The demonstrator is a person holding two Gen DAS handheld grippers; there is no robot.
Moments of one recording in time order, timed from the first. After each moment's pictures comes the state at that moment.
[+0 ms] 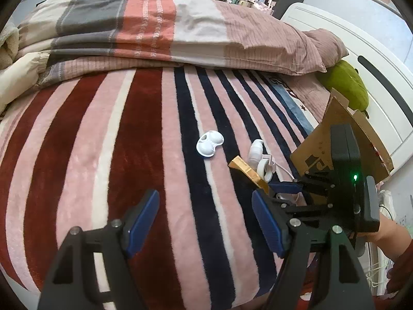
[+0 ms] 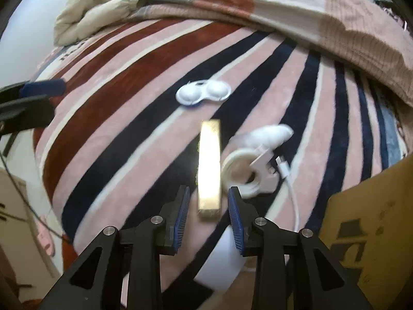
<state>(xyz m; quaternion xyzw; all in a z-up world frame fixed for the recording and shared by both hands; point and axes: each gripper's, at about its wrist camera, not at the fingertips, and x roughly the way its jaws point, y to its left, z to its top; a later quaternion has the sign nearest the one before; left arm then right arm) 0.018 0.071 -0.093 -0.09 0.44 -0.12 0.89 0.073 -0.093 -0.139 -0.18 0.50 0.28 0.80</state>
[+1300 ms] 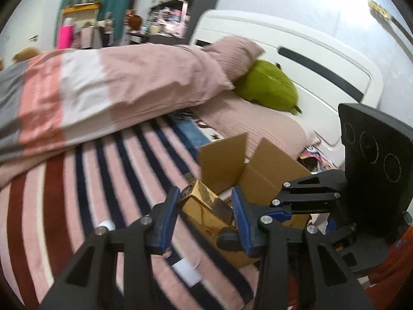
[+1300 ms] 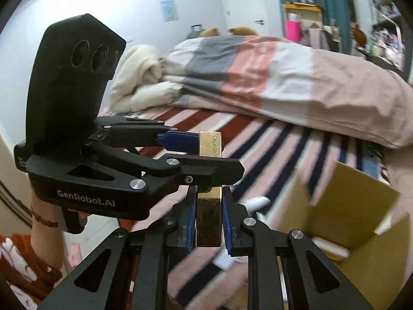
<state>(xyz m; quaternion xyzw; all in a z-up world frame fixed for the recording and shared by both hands) 0.060 -0.087 0.025 -0.01 0.35 -0.31 0.88 0.034 -0.174 0.025 -0.08 0.36 0.38 0.85</state>
